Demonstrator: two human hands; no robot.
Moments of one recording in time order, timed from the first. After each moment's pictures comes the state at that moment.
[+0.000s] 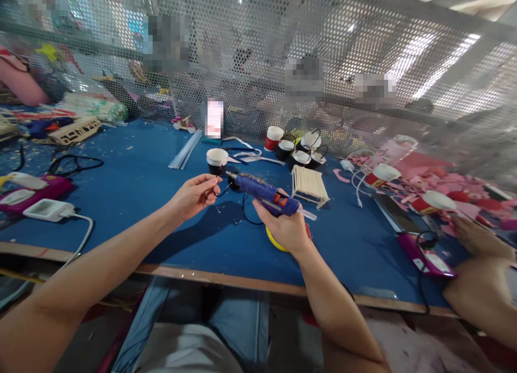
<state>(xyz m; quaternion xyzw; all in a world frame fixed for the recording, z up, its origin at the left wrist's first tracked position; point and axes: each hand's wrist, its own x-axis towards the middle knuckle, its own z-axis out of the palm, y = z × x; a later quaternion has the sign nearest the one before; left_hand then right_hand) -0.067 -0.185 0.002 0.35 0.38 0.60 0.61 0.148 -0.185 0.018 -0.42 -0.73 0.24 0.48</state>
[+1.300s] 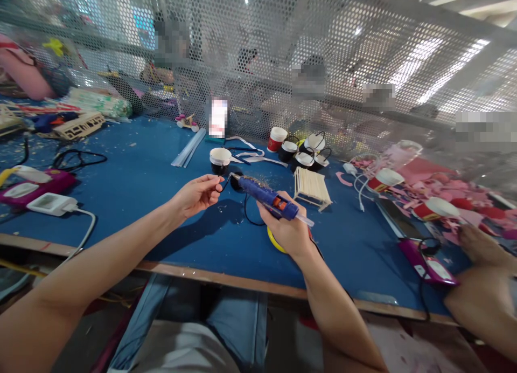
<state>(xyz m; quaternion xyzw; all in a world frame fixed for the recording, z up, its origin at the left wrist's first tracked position) -0.069 -0.183 0.004 0.26 0.37 0.58 0.67 0.151 -0.178 0.011 -0.40 -0.76 0.14 0.49</state>
